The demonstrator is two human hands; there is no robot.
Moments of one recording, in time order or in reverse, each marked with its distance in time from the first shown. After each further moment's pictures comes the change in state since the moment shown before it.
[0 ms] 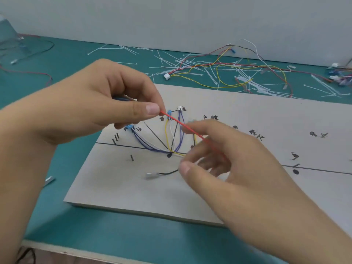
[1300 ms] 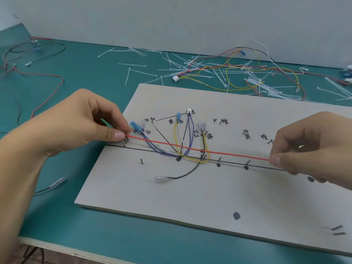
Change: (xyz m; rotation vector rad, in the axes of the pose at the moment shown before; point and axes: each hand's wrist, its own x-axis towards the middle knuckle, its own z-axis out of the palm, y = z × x) left_hand -0.041 -0.061 -0.034 0.048 0.111 -0.313; right_hand -0.034 0.020 -0.115 -0.618 0.160 0.319
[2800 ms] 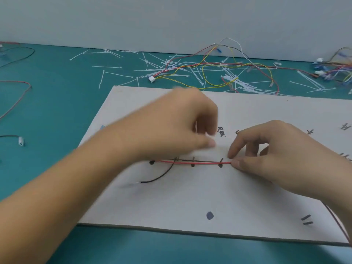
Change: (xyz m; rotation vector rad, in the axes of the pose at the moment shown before) left_hand 0.061 0.124 0.135 0.436 -0.146 0.318; right_hand 0.012 0.004 0.026 0.029 0.171 -0.048
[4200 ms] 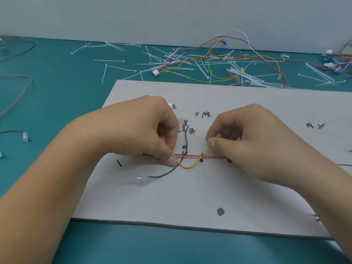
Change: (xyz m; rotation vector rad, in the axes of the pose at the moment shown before) left_hand -0.030 -0.047 -0.020 -0.050 -0.283 -0.260; right_hand 0.025 -0.030 0.032 0.089 0.097 -0.134
